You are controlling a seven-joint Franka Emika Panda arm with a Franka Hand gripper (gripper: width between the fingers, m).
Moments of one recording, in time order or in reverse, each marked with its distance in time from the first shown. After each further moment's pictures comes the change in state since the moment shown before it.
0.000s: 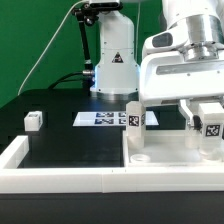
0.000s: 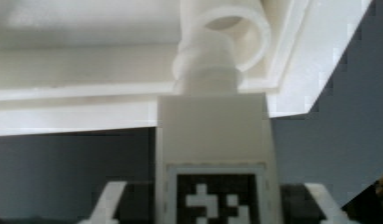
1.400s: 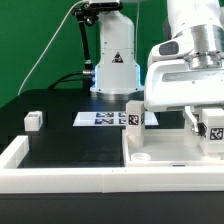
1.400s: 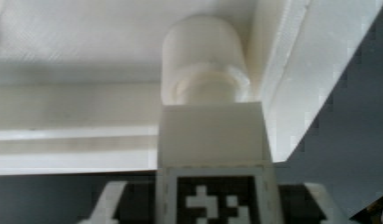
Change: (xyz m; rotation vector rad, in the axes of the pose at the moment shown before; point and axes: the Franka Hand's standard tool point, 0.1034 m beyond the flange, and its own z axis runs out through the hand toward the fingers) arm -0.022 -0.009 0.004 -0.003 -0.024 -0.029
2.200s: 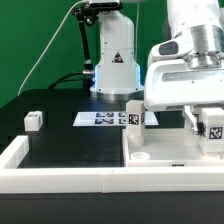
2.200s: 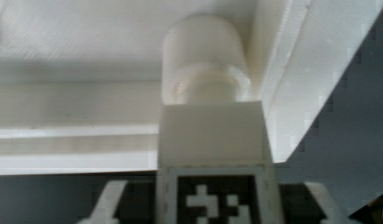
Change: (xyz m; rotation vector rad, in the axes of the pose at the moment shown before) arm -0.003 0.000 -0.002 -0.004 0.007 0.001
